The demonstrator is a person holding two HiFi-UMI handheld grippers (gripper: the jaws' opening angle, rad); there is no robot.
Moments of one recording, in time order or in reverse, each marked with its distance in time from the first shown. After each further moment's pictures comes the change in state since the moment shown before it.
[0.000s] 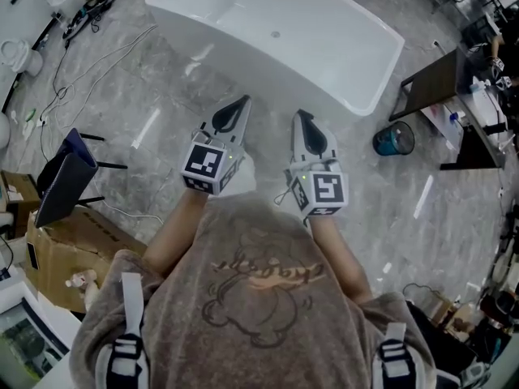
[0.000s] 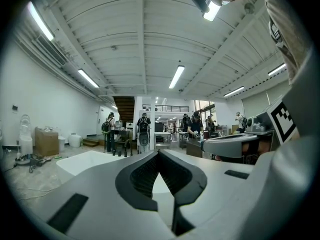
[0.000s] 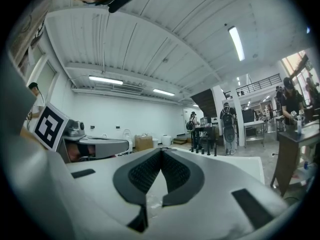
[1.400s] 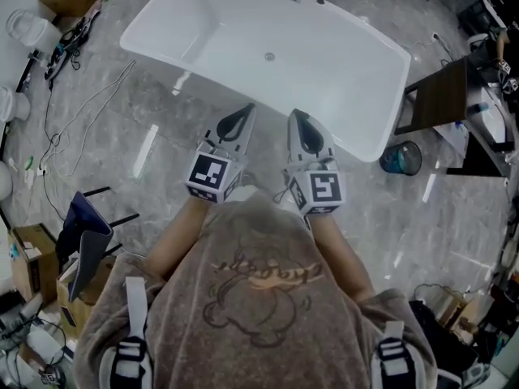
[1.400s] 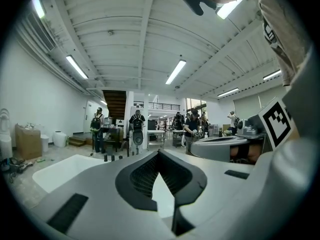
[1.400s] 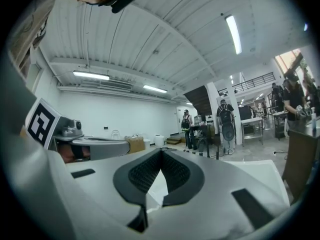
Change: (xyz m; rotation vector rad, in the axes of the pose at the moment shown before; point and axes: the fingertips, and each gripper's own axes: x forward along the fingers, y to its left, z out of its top) left arm 0.228 0.159 0.021 0.015 0.024 -0.151; right arm 0.269 -0.098 0.023 0.042 0.002 -0.077
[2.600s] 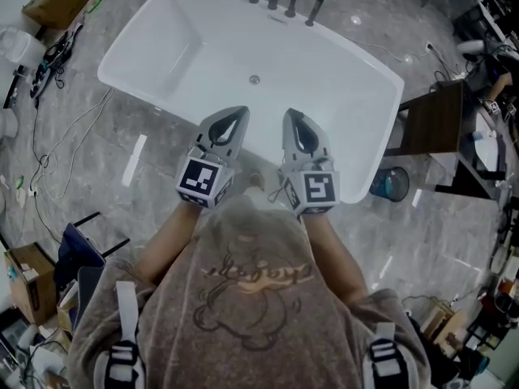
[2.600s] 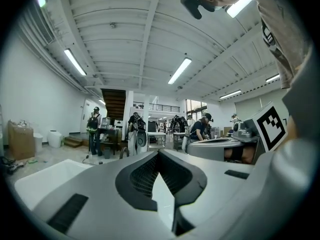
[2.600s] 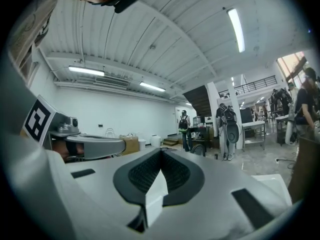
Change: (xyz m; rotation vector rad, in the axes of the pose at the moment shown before) left arm 0.175 0.077 0.027 -0.014 -0.019 -0.022; right arm 0.152 -0.129 0.030 -0.032 0.001 -0.016
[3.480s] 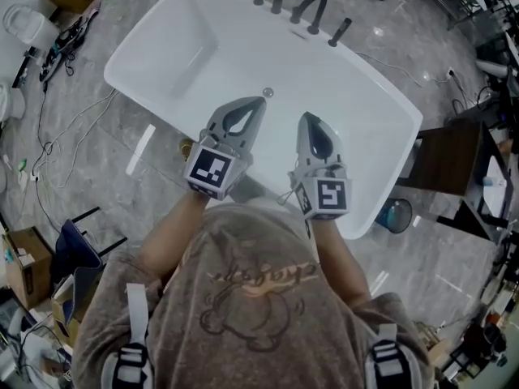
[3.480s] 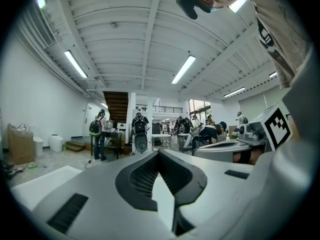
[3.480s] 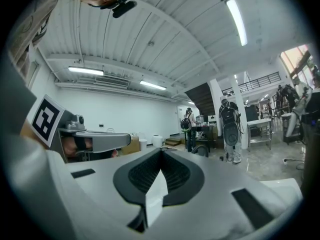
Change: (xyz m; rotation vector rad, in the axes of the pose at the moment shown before) left arm 0.098 0.079 0.000 0.025 -0.029 0.036; right arm 0.104 -0.051 -0.015 -0.002 0.013 0.036
